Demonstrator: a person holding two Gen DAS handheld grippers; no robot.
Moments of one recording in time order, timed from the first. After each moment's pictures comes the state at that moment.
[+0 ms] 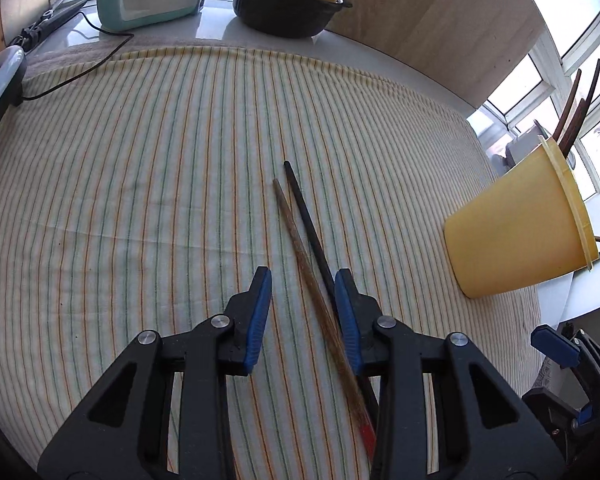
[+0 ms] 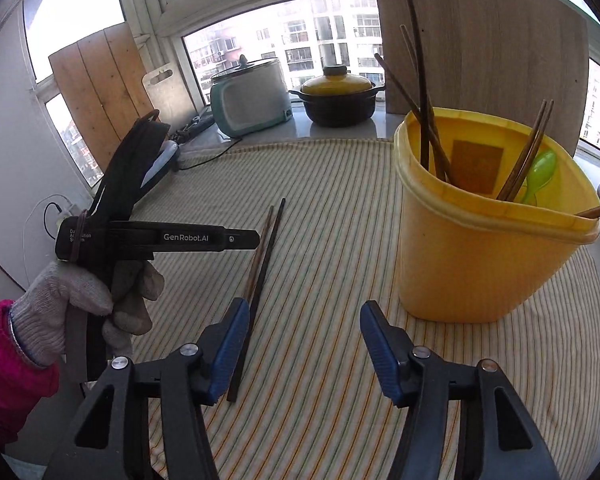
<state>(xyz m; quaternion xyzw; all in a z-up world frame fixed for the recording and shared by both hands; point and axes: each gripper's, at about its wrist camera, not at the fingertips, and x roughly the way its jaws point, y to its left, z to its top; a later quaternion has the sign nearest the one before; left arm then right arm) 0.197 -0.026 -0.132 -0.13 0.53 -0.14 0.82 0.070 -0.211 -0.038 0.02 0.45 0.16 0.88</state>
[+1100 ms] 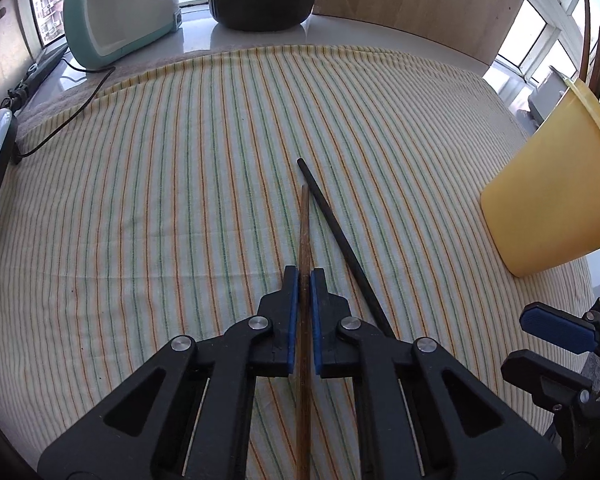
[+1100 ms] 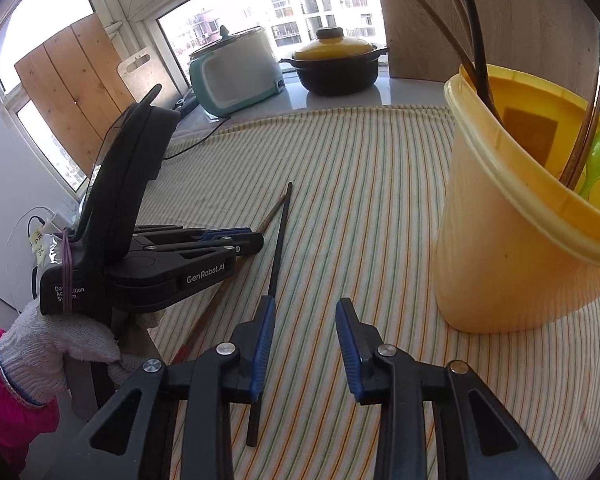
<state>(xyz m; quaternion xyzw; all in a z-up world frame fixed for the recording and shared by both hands) 0.207 -0.051 -0.139 -0.01 0.53 -0.13 0.84 0.118 -0.183 -0.065 0.04 0.50 0.15 0.85</state>
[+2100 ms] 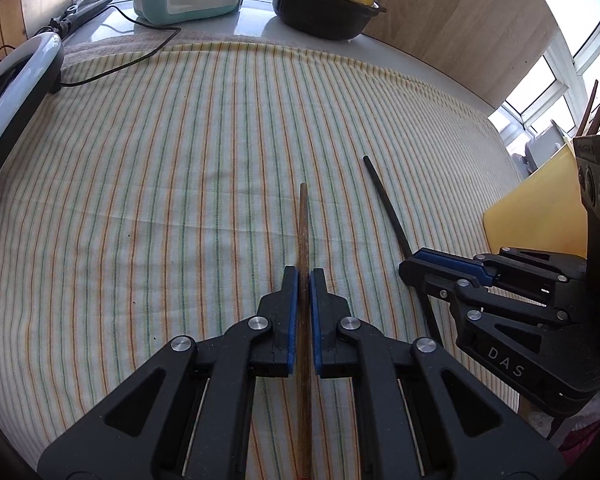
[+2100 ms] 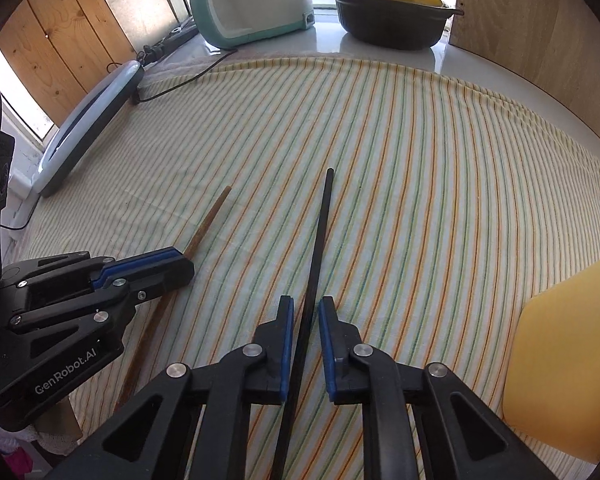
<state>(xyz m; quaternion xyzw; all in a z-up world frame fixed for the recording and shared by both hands) 0.188 0.018 -0.140 -0.11 0.53 -0.12 0.83 0.194 -0.116 -0.112 -0.05 0.58 0.16 0.80</state>
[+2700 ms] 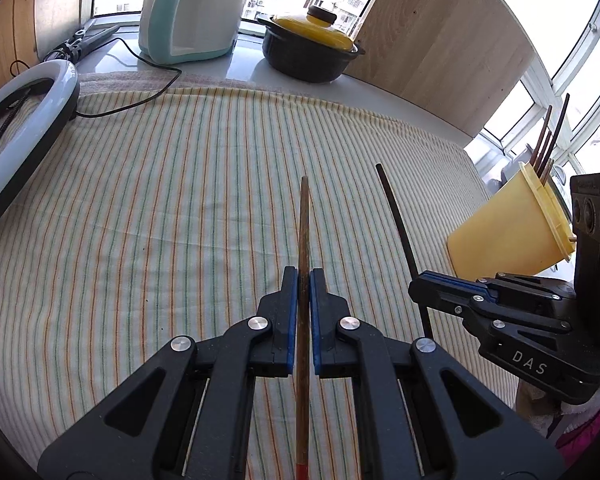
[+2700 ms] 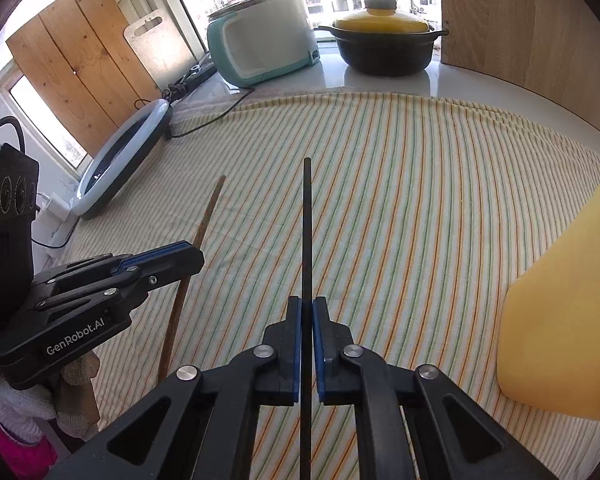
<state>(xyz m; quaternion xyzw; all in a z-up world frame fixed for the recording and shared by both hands) 0.161 0.027 -0.100 -0.14 0.47 -0.14 0.86 0.160 -0.141 -0.068 0.02 0.53 0.20 0.83</state>
